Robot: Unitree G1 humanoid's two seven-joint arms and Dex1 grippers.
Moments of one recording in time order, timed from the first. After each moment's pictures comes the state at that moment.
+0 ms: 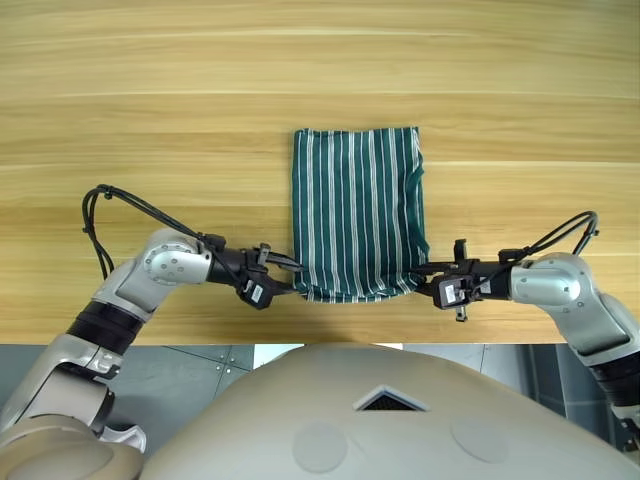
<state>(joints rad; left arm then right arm) 0.00 0.79 -0.50 0.11 0.15 -0.74 -1.04 0.26 -0.91 0.32 -0.25 -0.16 -0.27 0.98</state>
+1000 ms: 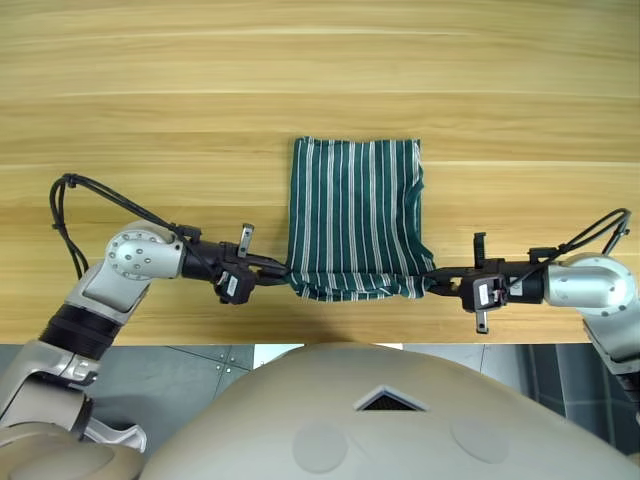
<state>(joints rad) 0.06 0.90 -0.45 0.01 -0.16 -0.70 -1.18 0.37 -0.99 0.17 -0.33 0.15 -0.33 1.10</state>
